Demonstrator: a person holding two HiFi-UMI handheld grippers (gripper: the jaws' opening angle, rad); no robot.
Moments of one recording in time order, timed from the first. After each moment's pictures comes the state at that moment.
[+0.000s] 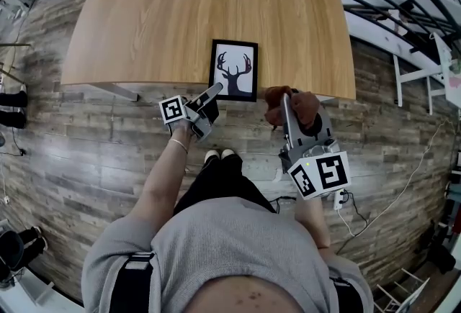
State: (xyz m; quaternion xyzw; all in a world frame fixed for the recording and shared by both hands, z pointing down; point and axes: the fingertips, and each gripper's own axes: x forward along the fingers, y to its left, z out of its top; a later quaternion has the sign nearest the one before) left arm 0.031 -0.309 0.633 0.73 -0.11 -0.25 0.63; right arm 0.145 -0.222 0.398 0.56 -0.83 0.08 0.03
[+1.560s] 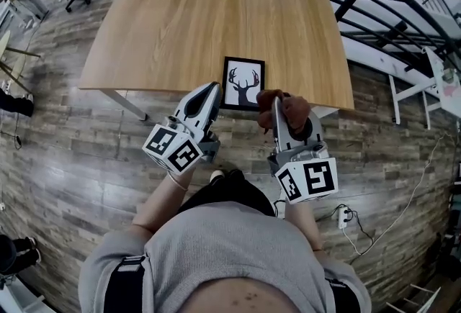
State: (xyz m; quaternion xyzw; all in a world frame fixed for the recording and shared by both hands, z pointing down) left arm -0.031 -0.229 0.396 0.91 -0.33 -0.17 0.20; right arm 0.082 -0.175 0.346 0.57 -0.82 0.00 -0.02
